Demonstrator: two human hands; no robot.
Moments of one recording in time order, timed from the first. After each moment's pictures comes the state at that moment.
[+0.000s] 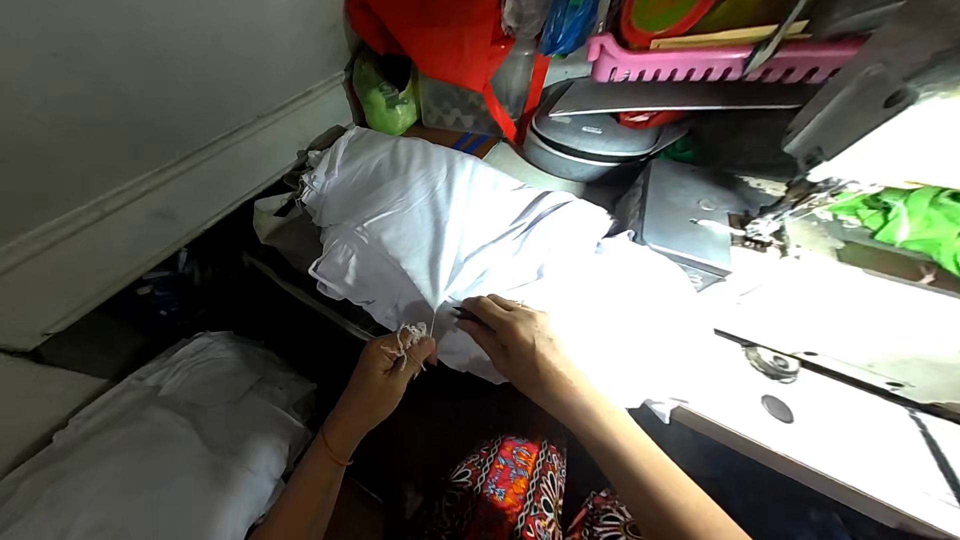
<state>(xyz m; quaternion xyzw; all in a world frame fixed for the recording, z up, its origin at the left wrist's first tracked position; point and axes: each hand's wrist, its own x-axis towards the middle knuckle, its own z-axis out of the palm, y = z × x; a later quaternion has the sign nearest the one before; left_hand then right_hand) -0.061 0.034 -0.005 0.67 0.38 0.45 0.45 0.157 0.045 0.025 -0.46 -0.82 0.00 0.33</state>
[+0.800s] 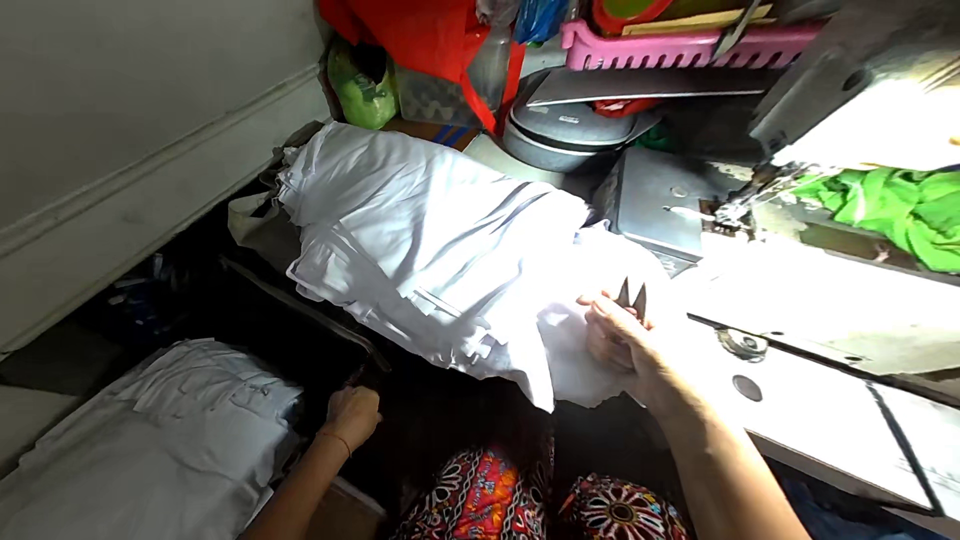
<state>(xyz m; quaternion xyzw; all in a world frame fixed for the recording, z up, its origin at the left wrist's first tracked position) -0.072 0.039 -0.085 0.70 0.58 -0.32 0.27 0.270 0.006 0.013 -0.48 -0.40 0.51 0.58</state>
